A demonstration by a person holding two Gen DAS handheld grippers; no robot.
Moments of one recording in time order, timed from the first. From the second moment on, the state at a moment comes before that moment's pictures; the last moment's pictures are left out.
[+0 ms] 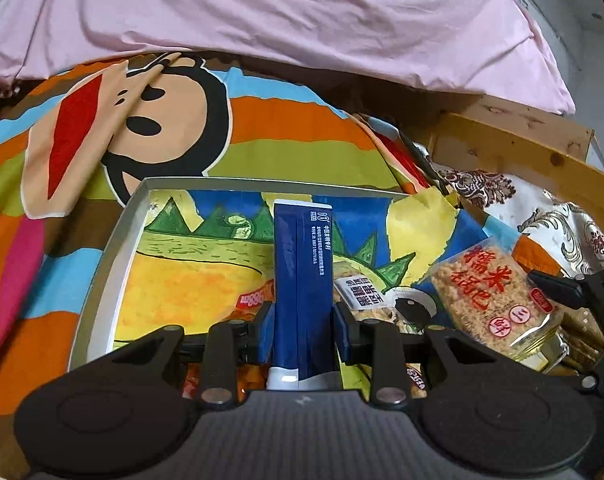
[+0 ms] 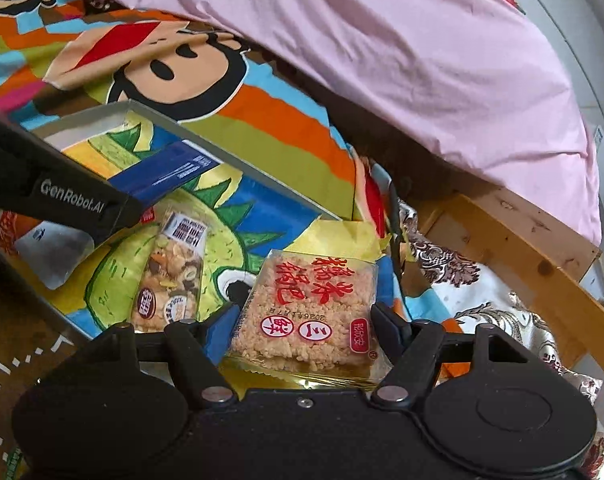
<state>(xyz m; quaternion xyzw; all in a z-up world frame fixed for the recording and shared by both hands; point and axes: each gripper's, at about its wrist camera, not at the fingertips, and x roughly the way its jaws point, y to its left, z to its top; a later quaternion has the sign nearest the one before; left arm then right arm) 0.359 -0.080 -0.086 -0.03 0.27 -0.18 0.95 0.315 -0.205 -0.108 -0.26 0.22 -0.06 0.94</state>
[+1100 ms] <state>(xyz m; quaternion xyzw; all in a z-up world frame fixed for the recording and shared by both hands) 0.283 -0.050 0.014 -0.08 0.17 -0.14 0.97 0.220 -0.243 0.010 -0.11 0.12 -0.11 0.98</state>
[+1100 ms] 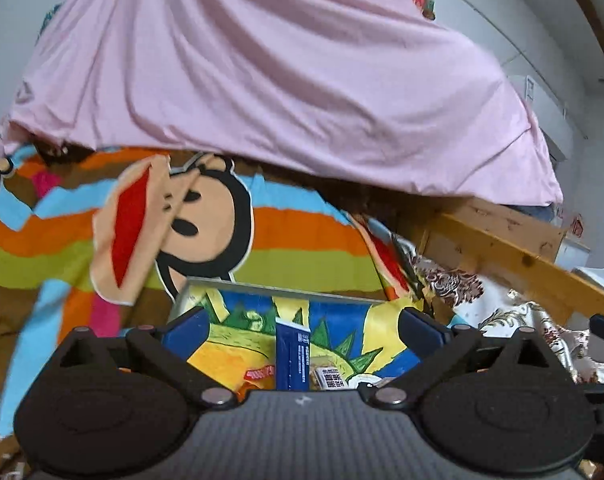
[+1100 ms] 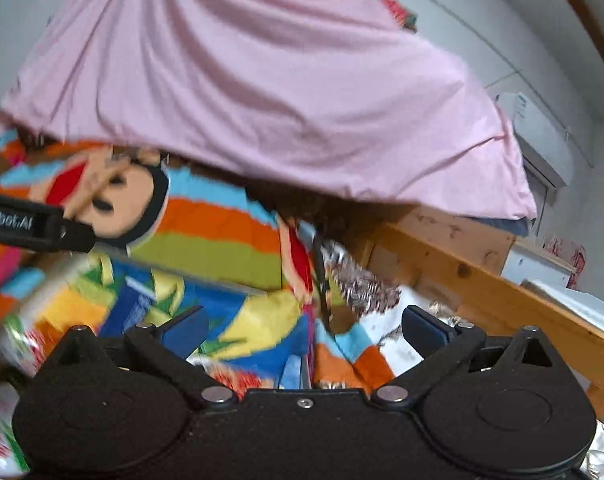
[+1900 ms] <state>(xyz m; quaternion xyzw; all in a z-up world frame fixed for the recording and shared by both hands) 0.105 -0.031 0.032 -0.04 0.14 -0.12 0.98 0.032 -0.255 0.048 -0.04 0.05 -0.08 0.99</state>
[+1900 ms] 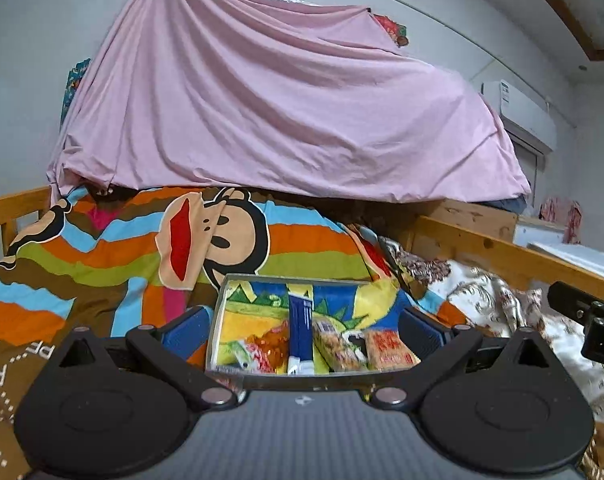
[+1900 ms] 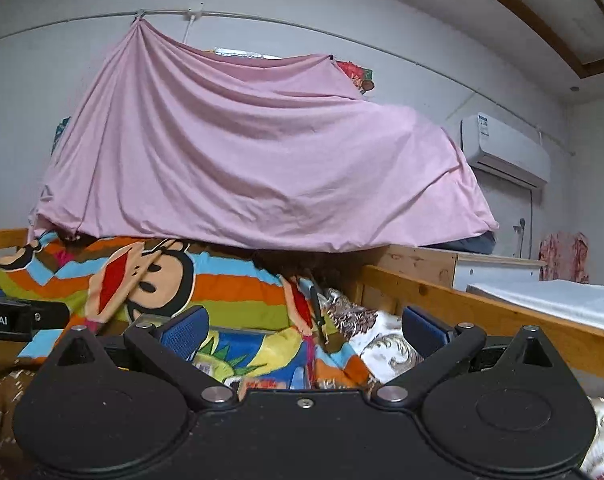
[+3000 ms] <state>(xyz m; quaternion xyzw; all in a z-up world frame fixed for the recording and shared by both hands) 0.035 -0.012 0.004 0.02 0.21 -0.06 0.98 -0.027 -0.212 0.018 -0.05 0.17 -0.04 0.98</state>
